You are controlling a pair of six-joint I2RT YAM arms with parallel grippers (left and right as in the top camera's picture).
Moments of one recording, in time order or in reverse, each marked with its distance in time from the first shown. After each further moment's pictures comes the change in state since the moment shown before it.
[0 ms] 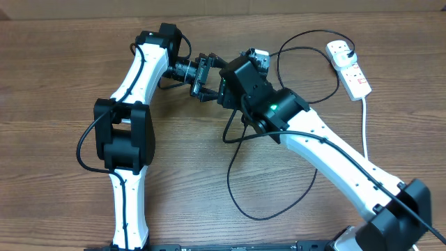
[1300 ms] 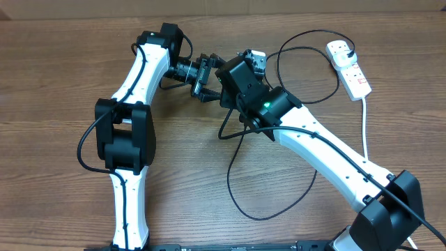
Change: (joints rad) left arm -0.006 0.000 0.000 0.004 -0.015 0.000; right arm 0.000 0.035 0.000 0.027 0.025 0.005
